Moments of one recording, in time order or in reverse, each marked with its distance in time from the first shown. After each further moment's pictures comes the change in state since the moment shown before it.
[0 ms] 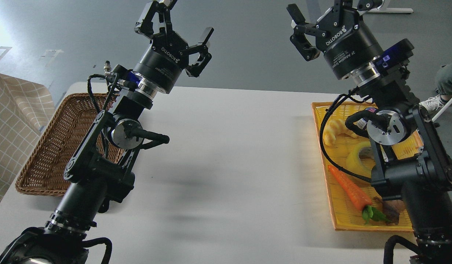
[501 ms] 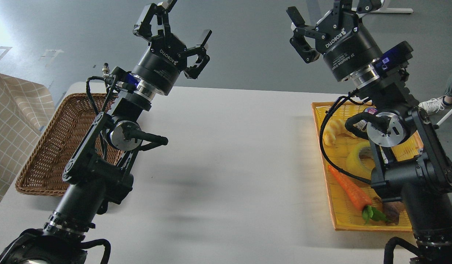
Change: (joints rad) left arm 0.008 0.005 0.000 -0.002 -0.002 -0.001 -0.005; right arm -0.009 0.000 -0.002 0.003 0.000 0.000 0.000
